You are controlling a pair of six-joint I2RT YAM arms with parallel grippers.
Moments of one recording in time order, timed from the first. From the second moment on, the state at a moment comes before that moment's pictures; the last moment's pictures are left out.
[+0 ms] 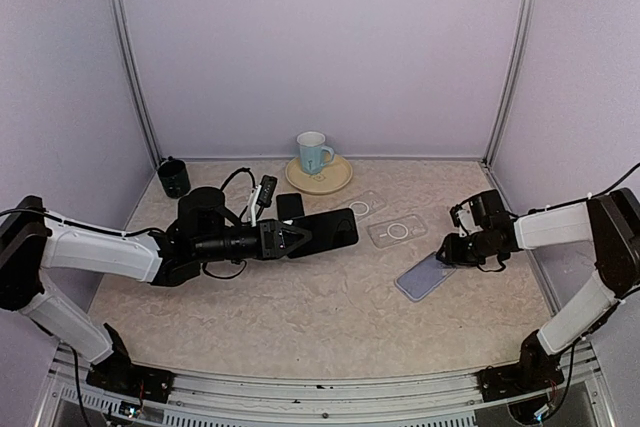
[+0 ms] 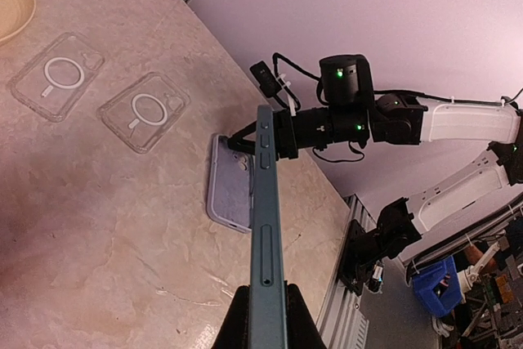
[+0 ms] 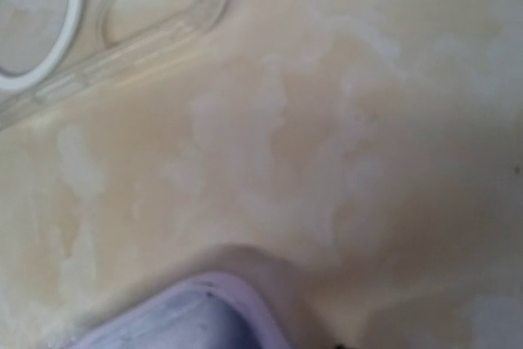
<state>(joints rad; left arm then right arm) -0.82 1.46 0.67 0.60 0.38 -0.69 0.25 1.53 0.66 -0.09 -0.17 0.30</state>
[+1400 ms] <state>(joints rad) -0.86 1.50 0.70 0.53 0.32 -0.76 0.56 1.55 0.68 0.01 -0.12 0.59</state>
